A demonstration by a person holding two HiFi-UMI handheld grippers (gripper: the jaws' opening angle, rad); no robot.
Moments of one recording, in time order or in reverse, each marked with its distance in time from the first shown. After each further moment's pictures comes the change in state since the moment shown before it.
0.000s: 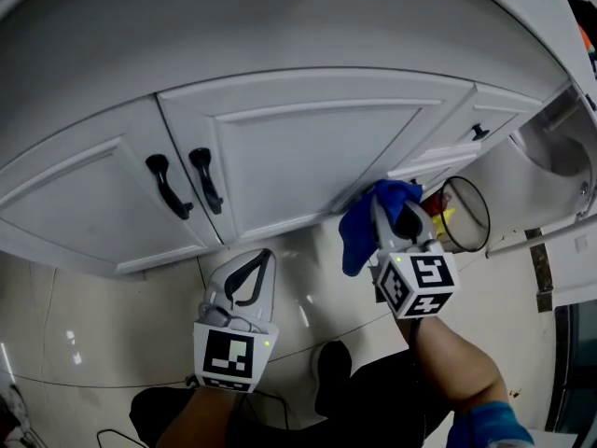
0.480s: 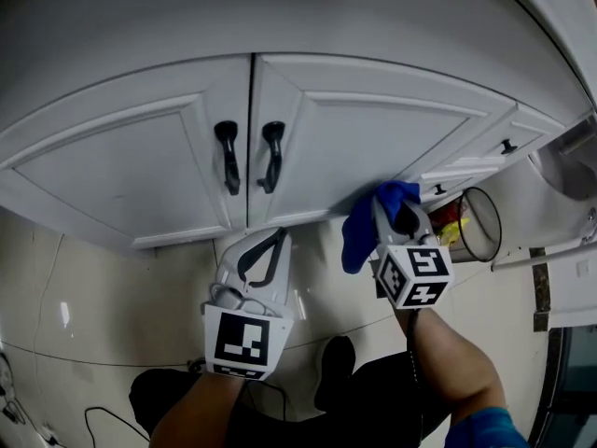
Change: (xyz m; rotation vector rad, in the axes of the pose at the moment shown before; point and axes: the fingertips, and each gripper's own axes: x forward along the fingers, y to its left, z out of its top) left arm -0.016 0.028 0.013 -0.013 -0.044 0.070; right arm 0.028 0.046 -0.024 -0.031 0.074 0.085
